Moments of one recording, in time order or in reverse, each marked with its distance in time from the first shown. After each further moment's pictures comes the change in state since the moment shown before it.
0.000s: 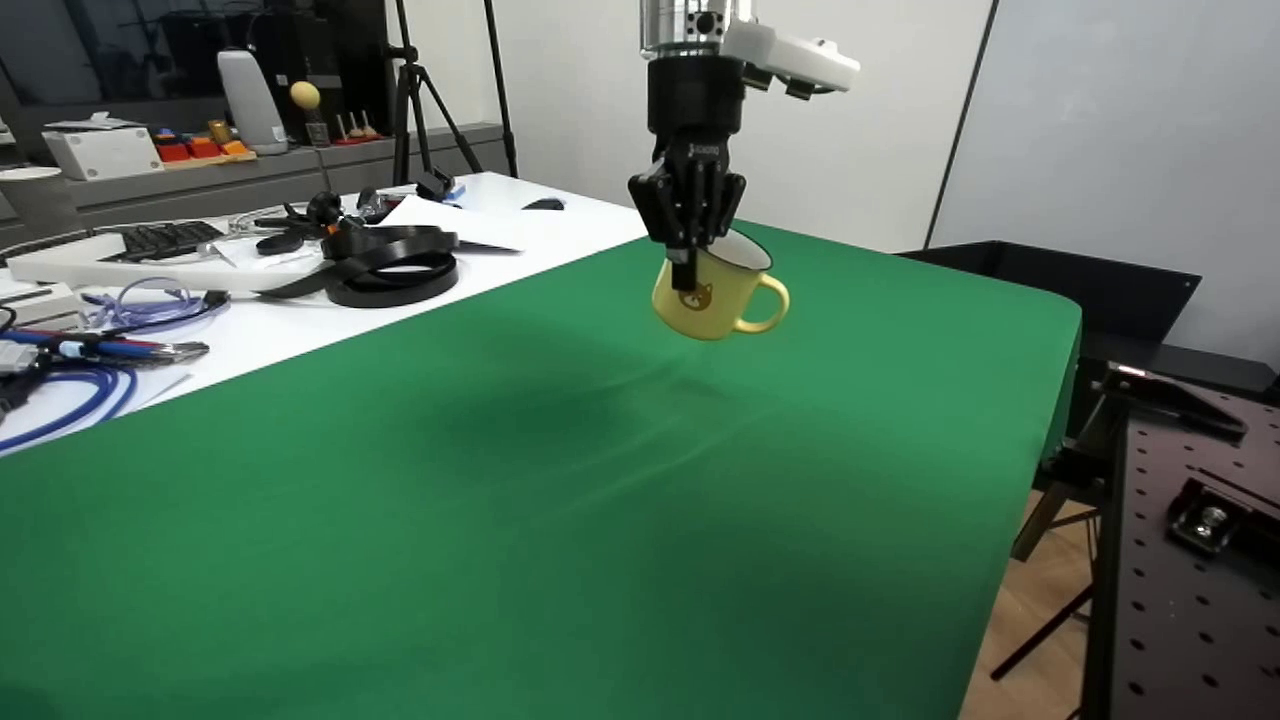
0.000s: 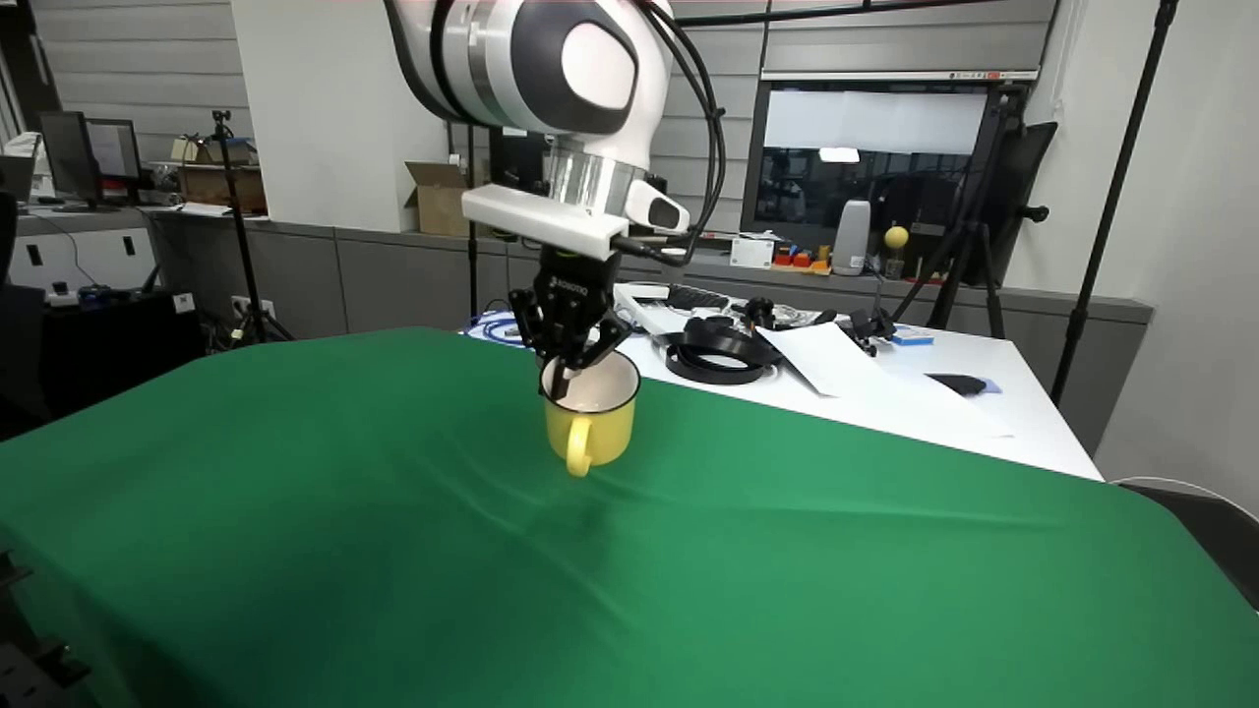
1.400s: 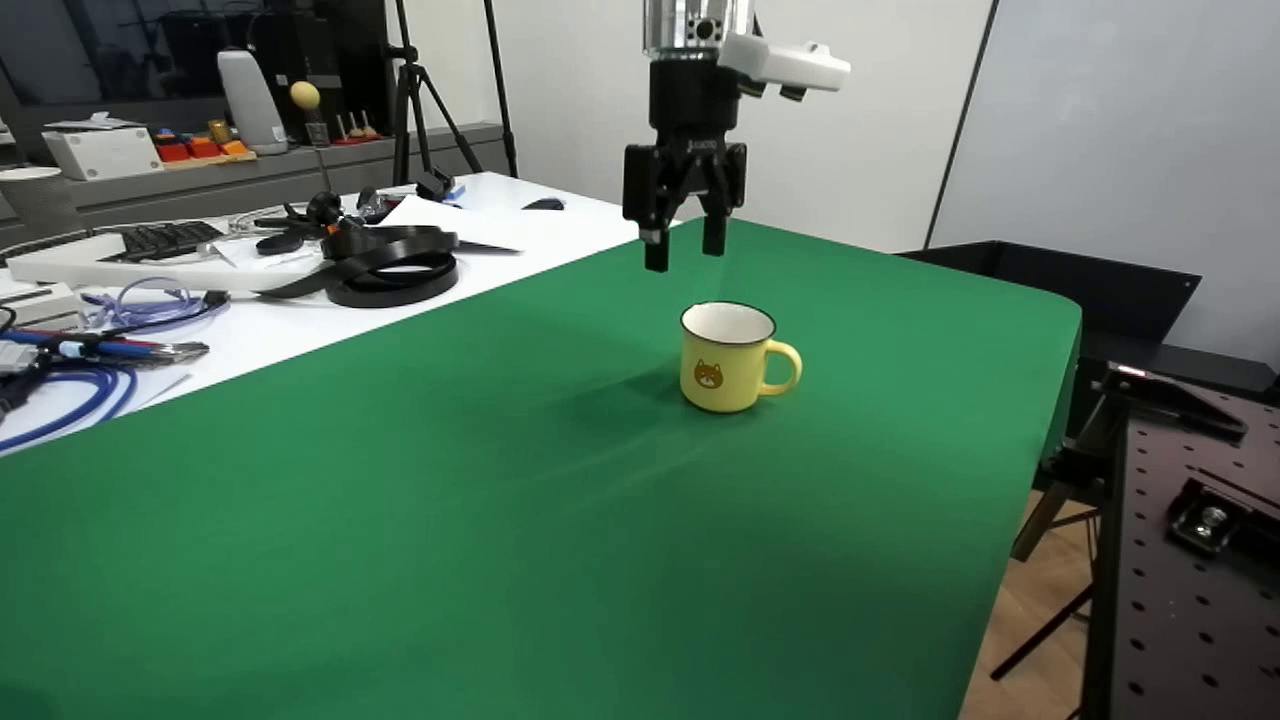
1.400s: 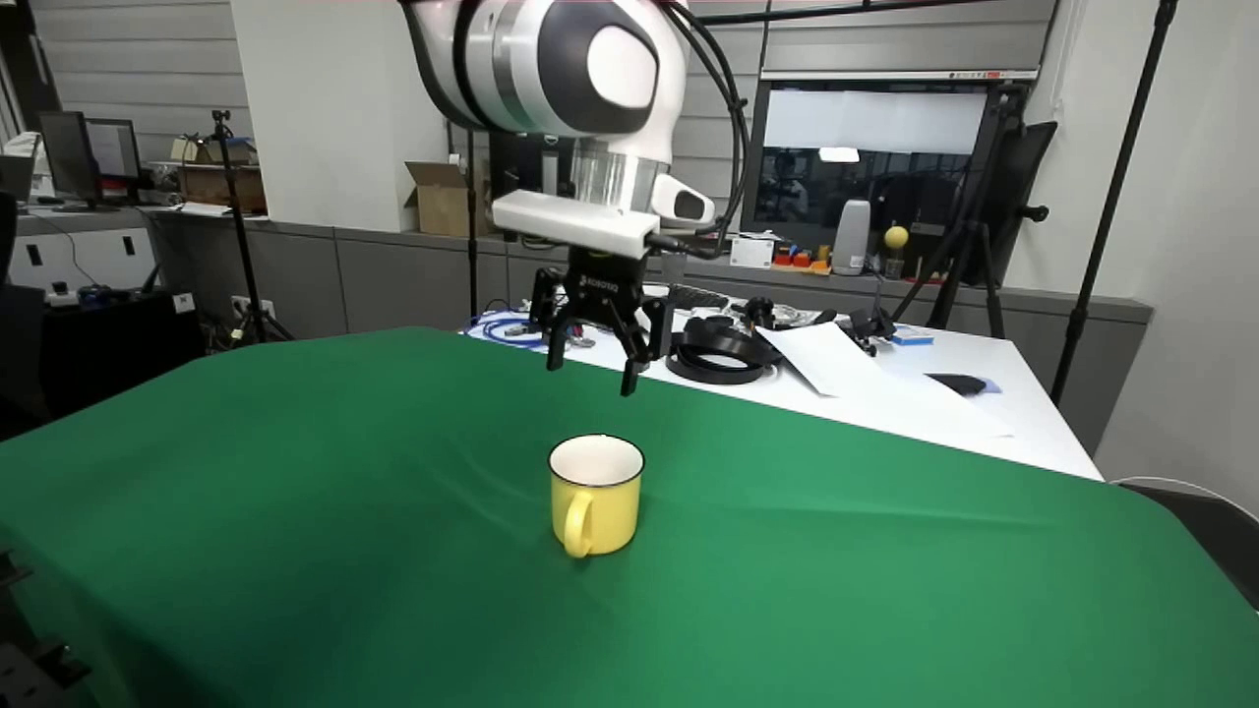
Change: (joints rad) arm 0.010 0.021 -0.036 0.033 -0.050 0.056 0.001
